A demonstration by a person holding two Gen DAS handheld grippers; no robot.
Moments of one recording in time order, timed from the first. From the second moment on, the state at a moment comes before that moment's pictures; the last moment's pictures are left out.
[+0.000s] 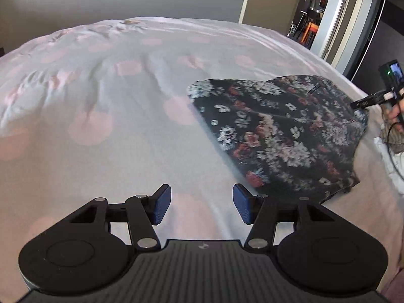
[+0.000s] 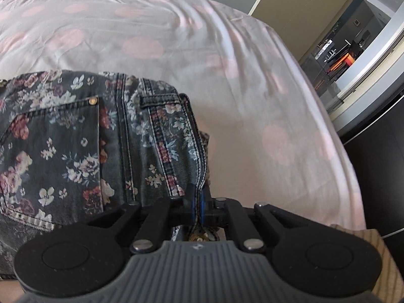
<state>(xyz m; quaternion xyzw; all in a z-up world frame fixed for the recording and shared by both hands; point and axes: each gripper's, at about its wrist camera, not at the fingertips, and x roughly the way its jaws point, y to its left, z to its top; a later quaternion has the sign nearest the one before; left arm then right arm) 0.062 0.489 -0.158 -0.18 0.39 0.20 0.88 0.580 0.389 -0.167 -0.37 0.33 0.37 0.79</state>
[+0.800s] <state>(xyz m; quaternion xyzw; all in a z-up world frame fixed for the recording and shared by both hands) 0.110 0.487 -0.205 -0.36 0.35 0.16 0.85 0.635 0.339 -0.194 -0.11 0.48 0.40 0.77</state>
